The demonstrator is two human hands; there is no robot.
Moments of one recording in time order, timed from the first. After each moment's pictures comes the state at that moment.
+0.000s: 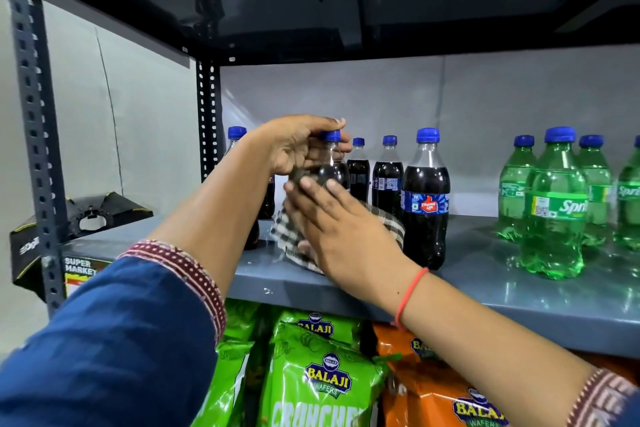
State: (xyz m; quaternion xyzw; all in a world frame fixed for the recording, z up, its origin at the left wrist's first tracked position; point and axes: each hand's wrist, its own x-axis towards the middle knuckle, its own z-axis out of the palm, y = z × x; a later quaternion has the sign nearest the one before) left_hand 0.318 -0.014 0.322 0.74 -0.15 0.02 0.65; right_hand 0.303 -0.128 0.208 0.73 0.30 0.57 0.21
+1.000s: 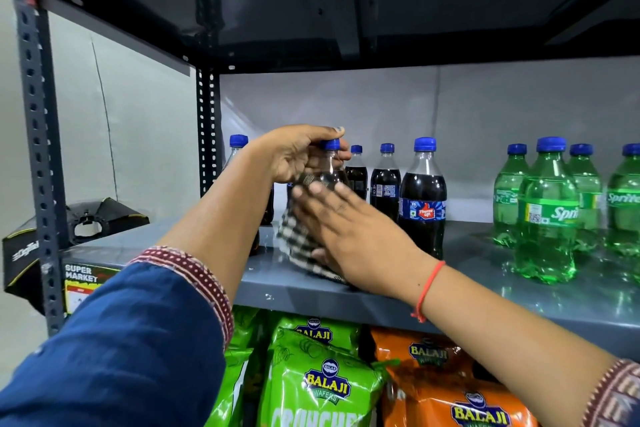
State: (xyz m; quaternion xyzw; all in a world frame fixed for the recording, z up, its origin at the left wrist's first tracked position) left_hand 0.323 -0.012 0.321 0.74 -0.15 0.01 0.65; right_hand 0.310 -0.149 0.216 0.70 0.36 0.57 0.21
